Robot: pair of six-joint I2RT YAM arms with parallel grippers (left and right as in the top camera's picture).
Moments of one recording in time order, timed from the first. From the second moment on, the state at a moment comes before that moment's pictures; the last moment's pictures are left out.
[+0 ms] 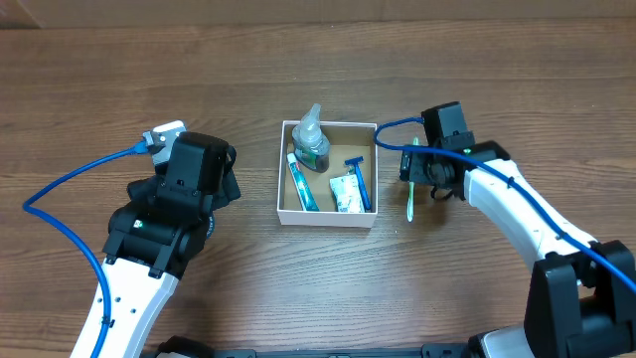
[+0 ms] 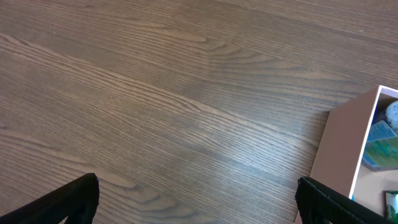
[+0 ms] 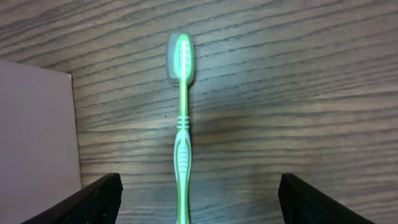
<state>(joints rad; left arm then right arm) -0.32 1.13 1.13 -1.00 -0.48 -0.55 0.24 1.64 1.03 -0.57 0.11 0.37</state>
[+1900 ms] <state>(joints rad) -0.32 1.13 1.13 -1.00 -0.48 -0.55 0.32 1.45 1.14 -0.74 0.09 0.36</state>
